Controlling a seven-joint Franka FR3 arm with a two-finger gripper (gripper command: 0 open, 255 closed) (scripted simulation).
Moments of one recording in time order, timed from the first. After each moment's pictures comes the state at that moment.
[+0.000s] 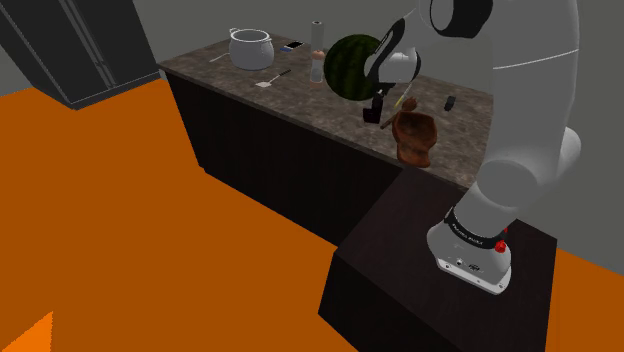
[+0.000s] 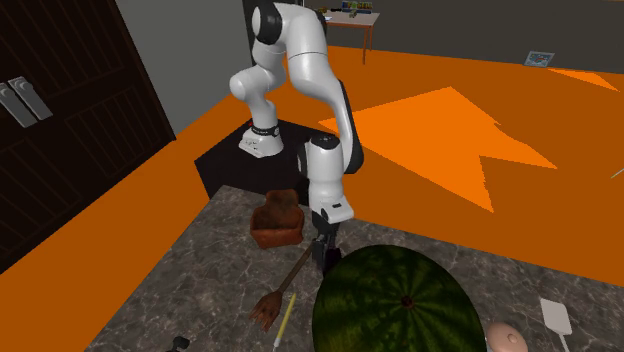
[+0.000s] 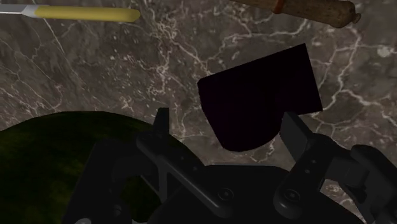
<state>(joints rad) -0.25 0.56 -0.45 -2.00 0.31 2.83 -0.97</state>
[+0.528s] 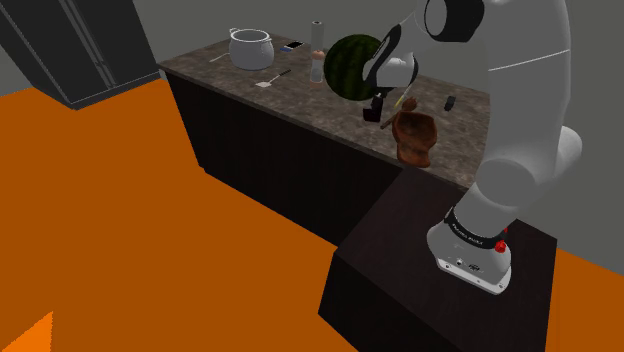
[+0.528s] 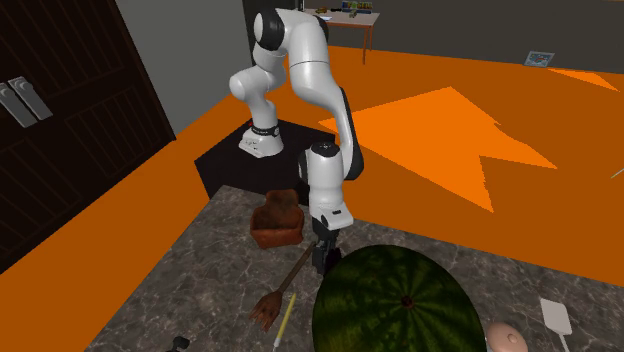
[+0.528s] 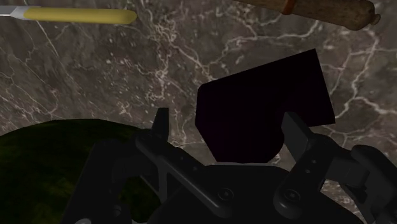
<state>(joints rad) -0.28 0.61 -0.42 -1.97 0.33 2.86 -0.98</state>
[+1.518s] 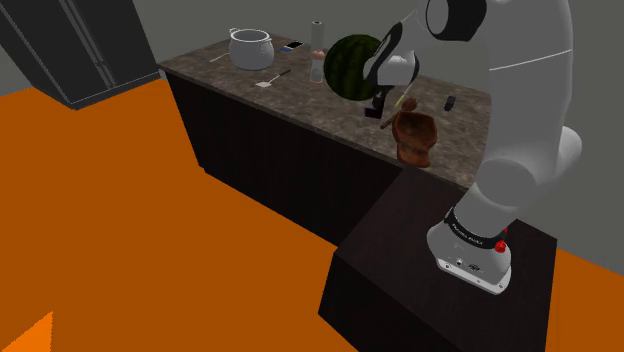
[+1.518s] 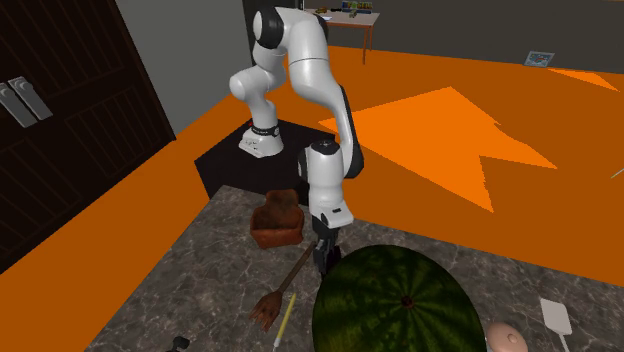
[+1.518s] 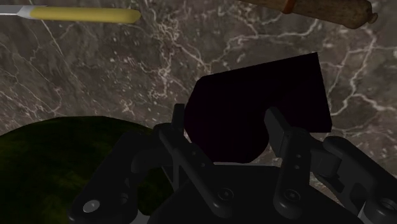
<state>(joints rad) -0.27 0.60 -0.43 -1.97 0.32 2.85 -0.98</state>
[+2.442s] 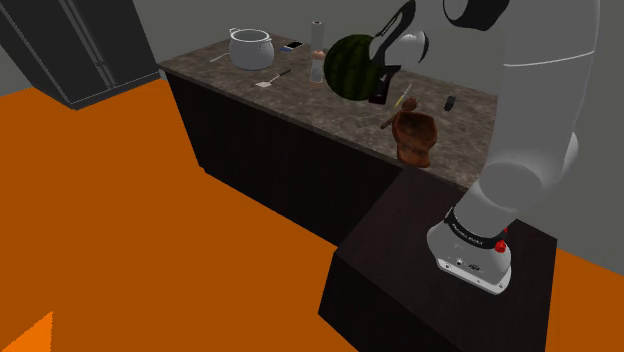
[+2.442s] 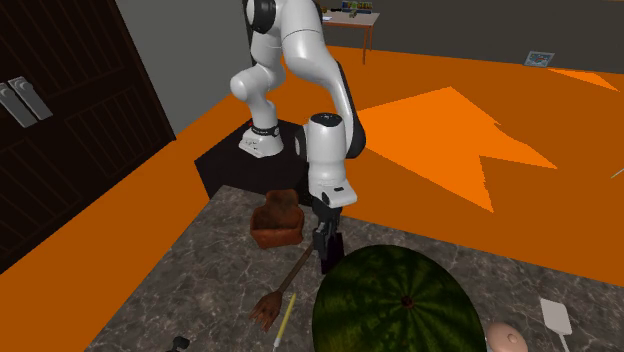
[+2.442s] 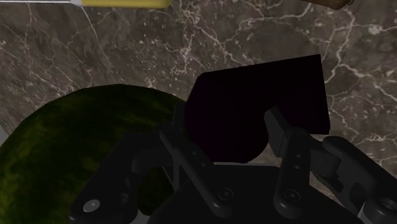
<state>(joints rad) -0.20 0.46 -0.53 -1.98 0.24 2.72 -0.93</state>
